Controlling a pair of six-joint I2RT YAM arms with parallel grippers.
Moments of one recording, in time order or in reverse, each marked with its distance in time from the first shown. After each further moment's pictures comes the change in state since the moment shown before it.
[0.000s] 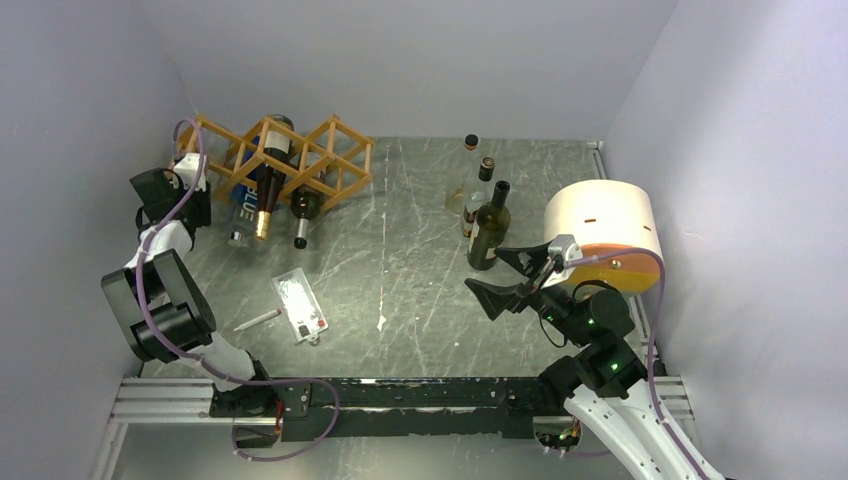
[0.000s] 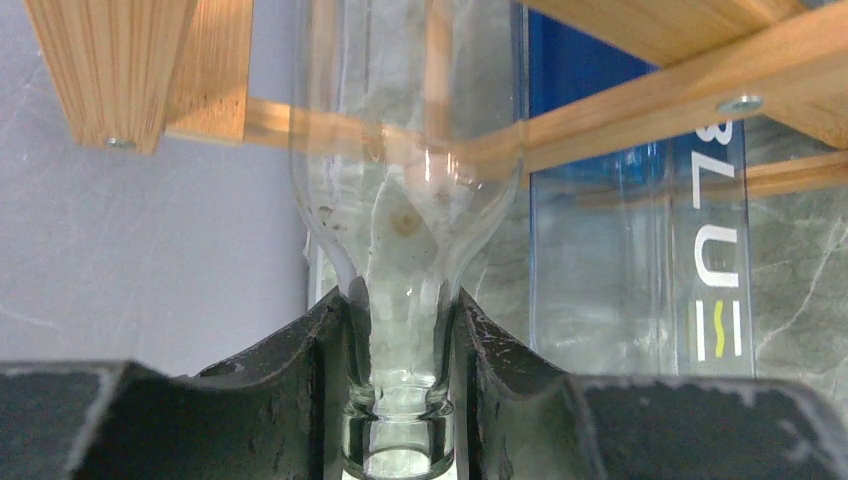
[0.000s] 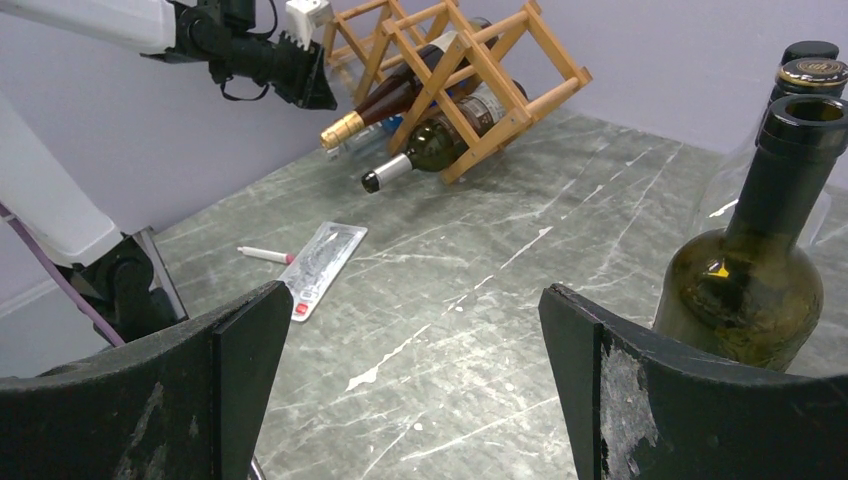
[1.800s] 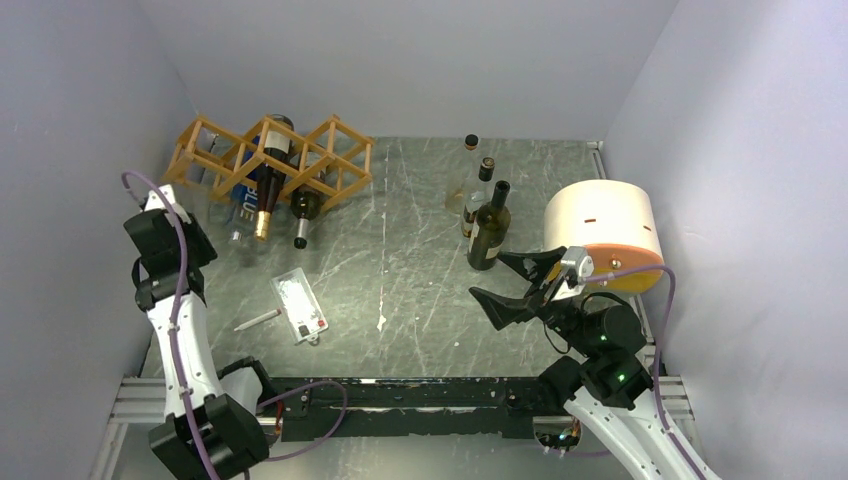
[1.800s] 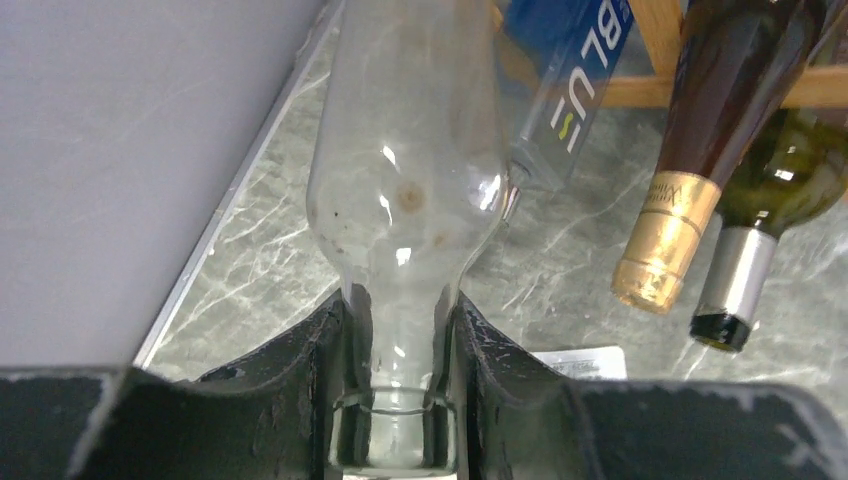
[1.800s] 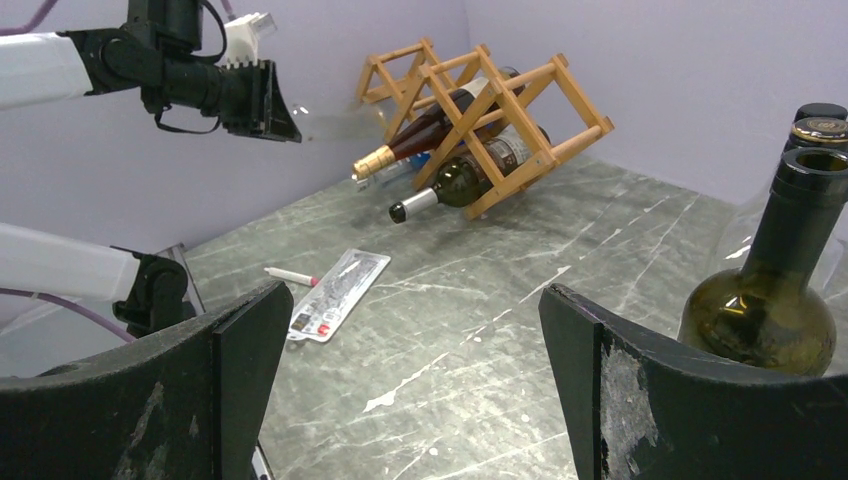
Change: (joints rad) left arm 0.012 -0.715 -0.270 -0.391 -0.176 -0.454; right arm 0.043 -0.102 -0.019 0.021 0.003 0.001
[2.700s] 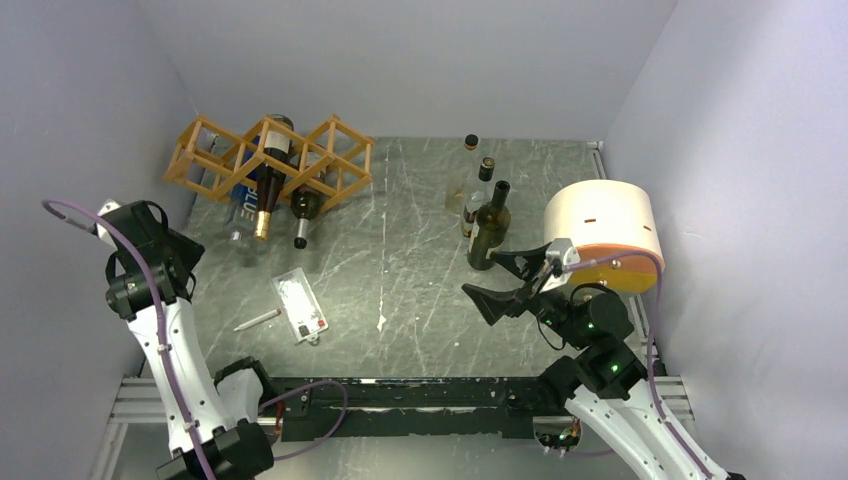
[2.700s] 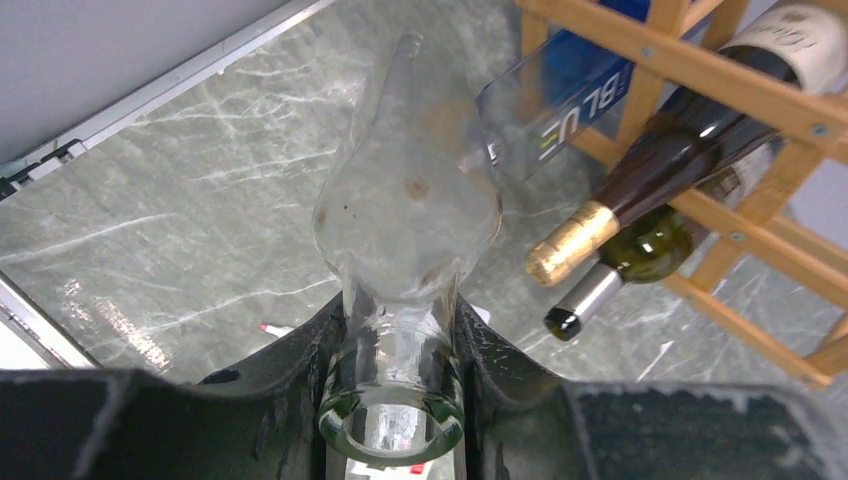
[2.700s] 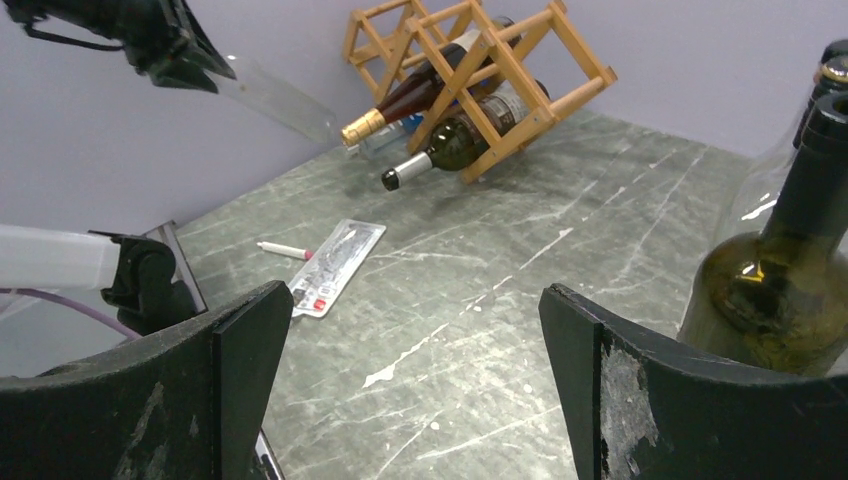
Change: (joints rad) left arm 0.003 -0.055 0.304 -0.505 -0.182 -0.546; right arm 0.014 0.073 0.003 -0.010 0.008 0.000
